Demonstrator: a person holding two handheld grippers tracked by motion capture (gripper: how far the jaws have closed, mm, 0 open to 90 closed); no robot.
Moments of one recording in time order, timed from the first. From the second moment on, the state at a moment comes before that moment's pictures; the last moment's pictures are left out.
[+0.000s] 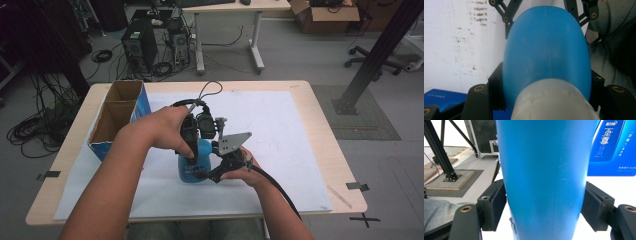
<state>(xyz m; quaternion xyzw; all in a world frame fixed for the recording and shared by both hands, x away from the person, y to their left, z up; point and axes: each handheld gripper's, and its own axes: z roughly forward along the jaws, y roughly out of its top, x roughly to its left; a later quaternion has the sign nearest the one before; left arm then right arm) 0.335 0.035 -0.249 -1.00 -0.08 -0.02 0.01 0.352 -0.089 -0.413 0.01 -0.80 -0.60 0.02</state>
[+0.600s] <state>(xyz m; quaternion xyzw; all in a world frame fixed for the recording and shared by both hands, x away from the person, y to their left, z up) 0.336 0.037 -0.243 -1.00 -0.09 -0.03 0.02 0.349 -0.104 -0.407 -0.02 -0.81 -0.59 0.01</state>
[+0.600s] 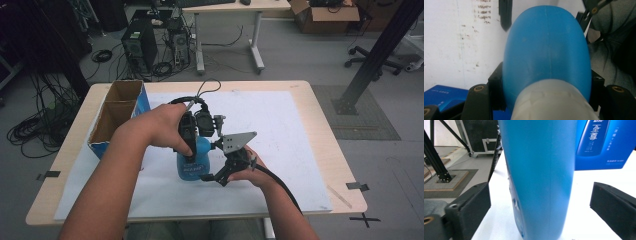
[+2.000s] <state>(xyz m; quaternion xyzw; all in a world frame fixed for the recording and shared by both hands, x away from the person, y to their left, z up) 0.343 0.055 -0.200 -0.96 -0.29 -0.04 -0.01 0.364 -0.201 -0.348 -0.05 -0.87 -0.49 -0.07</state>
